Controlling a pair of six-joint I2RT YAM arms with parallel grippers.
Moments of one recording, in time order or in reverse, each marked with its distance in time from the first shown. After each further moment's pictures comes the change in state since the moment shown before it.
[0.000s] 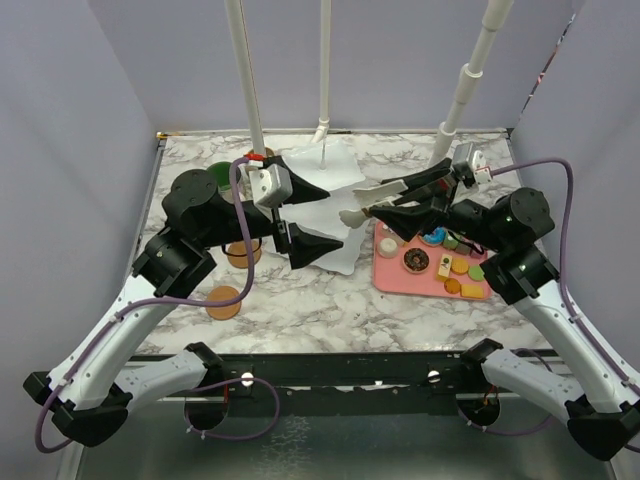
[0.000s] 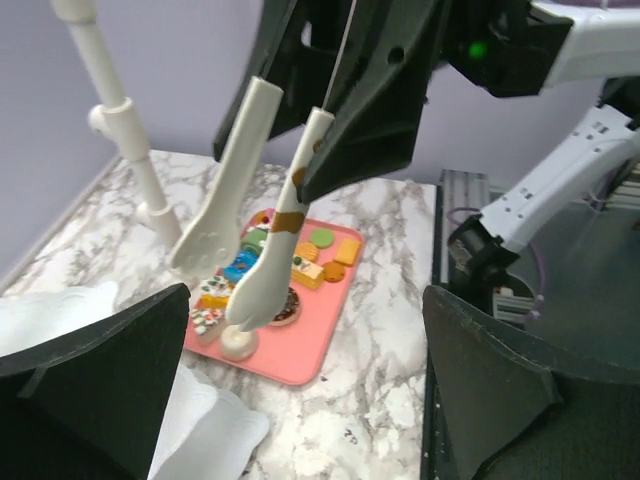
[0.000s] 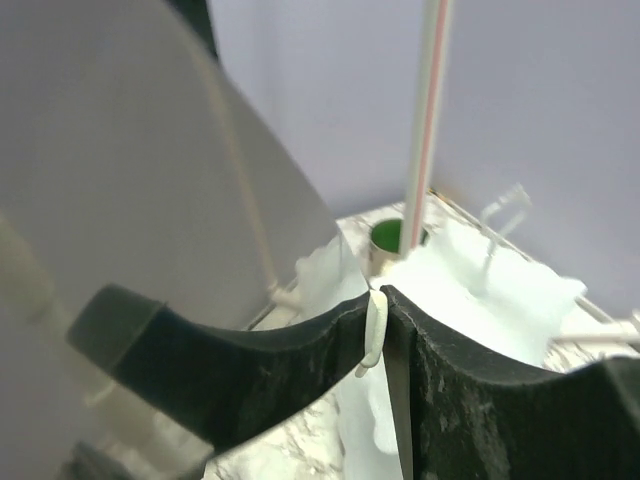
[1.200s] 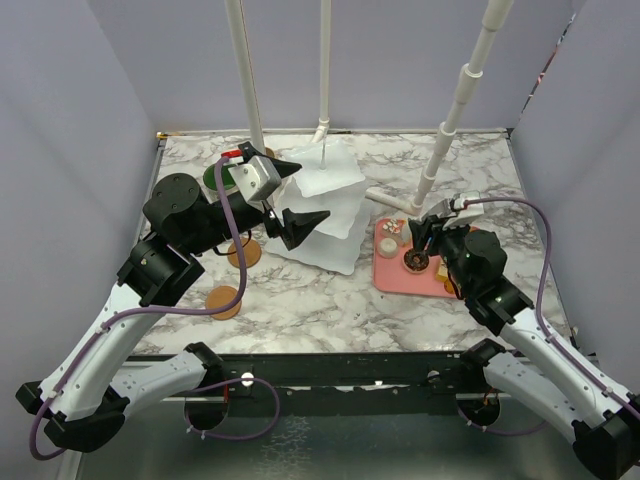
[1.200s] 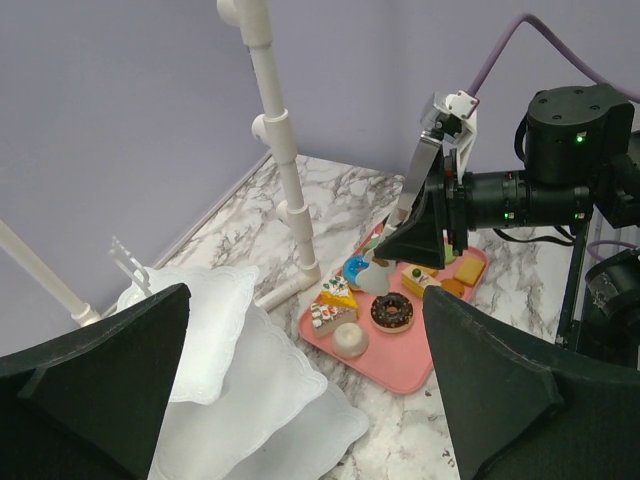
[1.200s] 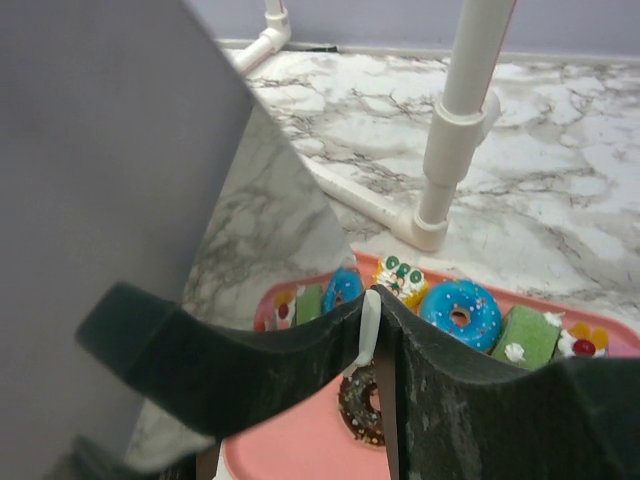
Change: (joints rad) left arm 0.000 -0.045 0.046 -0.045 -0.326 0.125; right arm 0.000 -0.182 -0.496 -0.094 0.909 -0.053
